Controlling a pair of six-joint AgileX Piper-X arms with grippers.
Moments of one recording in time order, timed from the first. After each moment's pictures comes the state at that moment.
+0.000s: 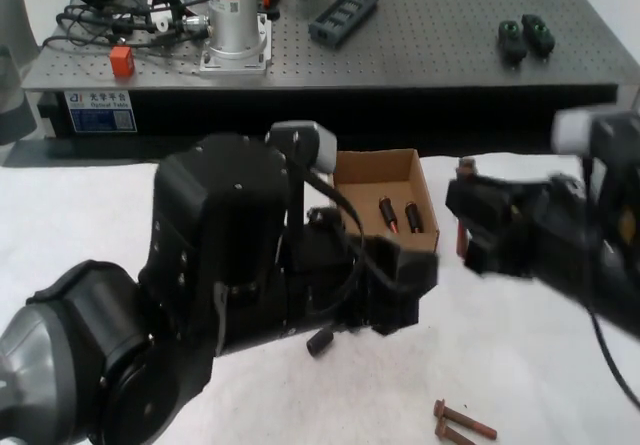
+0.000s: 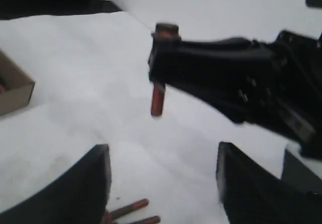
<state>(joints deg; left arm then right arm) -46.1 76.9 -40.9 -8.8 15.6 -24.0 12.9 59.3 -25.2 -14.4 -10.7 8.5</state>
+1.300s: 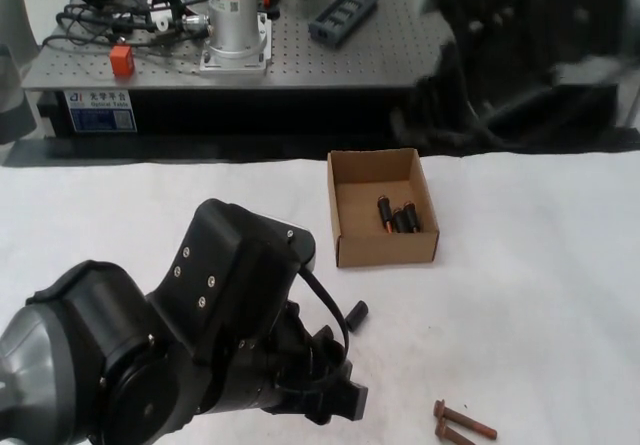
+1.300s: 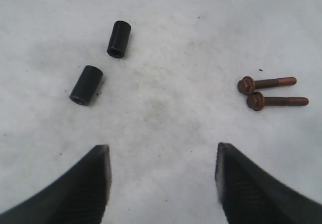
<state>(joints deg) -46.0 76.9 -40.9 16.0 2.5 -17.4 11.0 88.6 -74.7 34.8 -8.7 -9.9</state>
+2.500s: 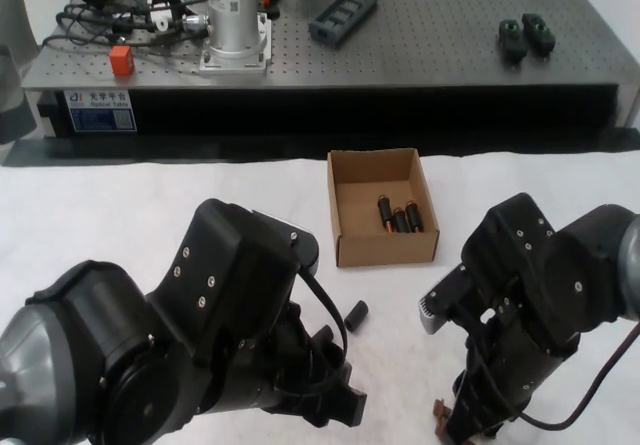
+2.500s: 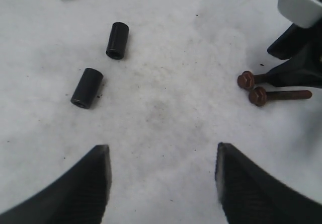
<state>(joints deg) -46.0 76.9 -40.9 16.0 2.5 -14.6 17.2 88.2 -42.1 38.1 1.3 -15.3</state>
